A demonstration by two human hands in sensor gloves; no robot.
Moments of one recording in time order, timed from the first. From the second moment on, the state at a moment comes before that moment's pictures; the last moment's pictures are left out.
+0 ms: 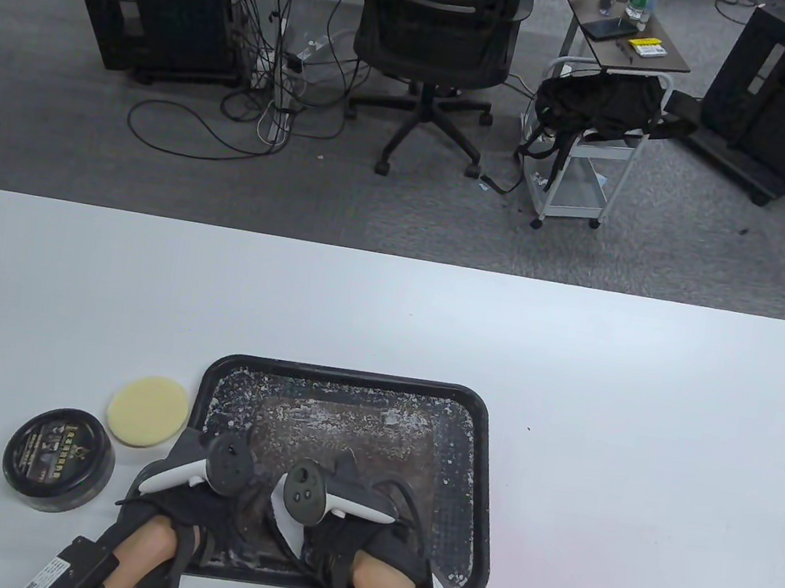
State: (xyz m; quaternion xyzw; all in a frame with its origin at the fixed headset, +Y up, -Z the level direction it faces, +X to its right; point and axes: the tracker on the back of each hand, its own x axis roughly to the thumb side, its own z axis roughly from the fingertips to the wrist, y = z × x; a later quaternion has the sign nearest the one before) left_hand -0.197 -0.798 -0.327 -0.35 -0.13 0.13 0.92; right_hand -0.011 -0.749 -0.324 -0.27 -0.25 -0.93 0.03
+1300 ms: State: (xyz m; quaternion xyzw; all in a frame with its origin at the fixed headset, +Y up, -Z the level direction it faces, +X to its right) left_hand -0.196 -0.800 -0.331 -0.36 -0.13 0.13 0.92; right_hand 0.143 -0.744 -0.348 -0.17 -0.21 -0.96 -0.05
